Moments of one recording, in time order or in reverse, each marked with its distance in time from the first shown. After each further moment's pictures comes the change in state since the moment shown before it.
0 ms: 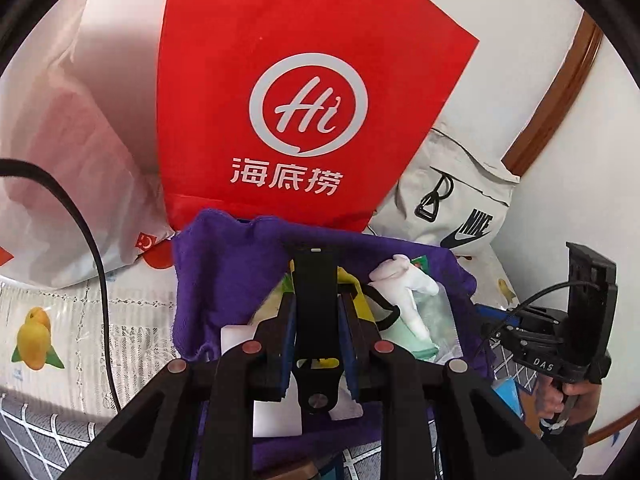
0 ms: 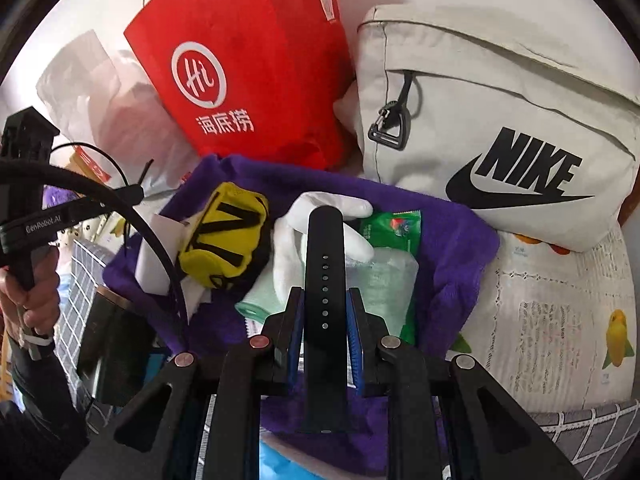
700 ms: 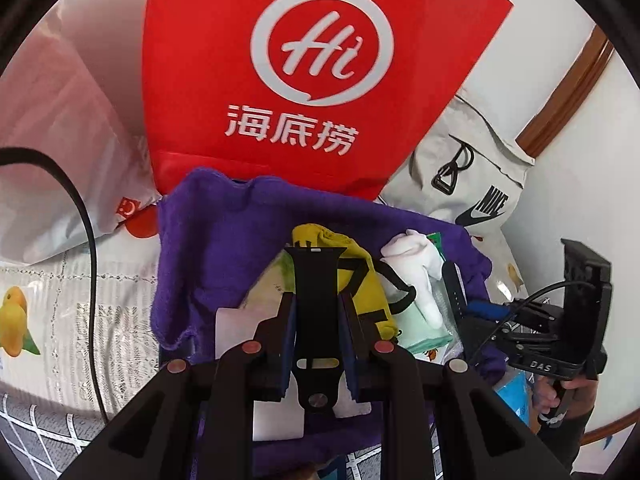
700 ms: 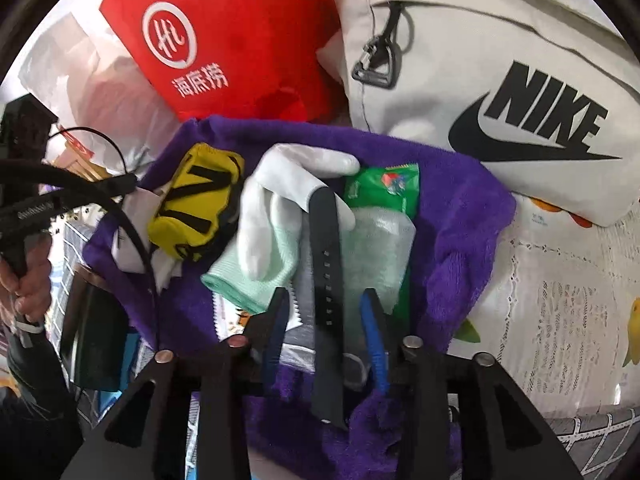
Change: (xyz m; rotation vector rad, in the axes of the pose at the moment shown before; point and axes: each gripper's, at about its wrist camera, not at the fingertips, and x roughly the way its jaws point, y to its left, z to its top) left arm 0.032 0.009 -0.006 -0.036 0.096 -0.001; right arm 0.035 -0.016 -0.010 0.002 0.077 0.008
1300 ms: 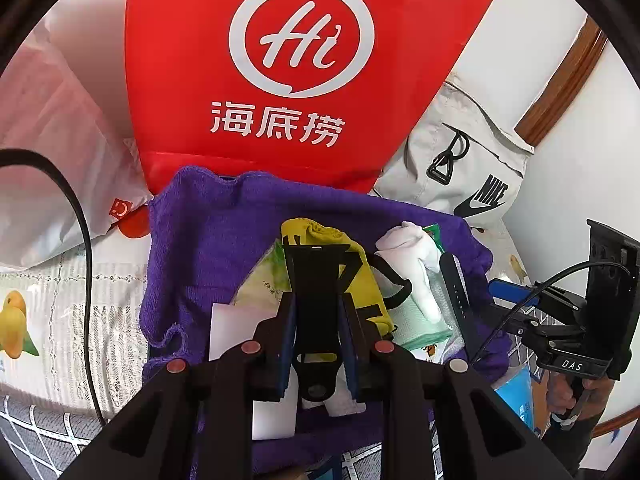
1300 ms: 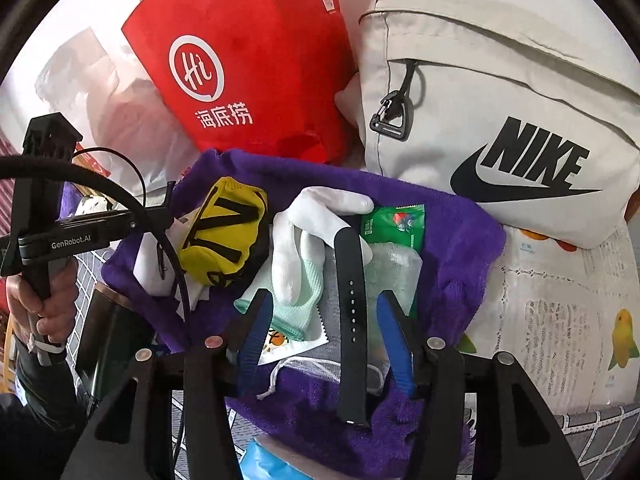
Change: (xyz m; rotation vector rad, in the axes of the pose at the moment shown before) left arm 0.006 -0.012 -0.002 0.036 0.013 0.016; right arm -0.031 0.016 0.004 -0.001 -0.088 -0.010
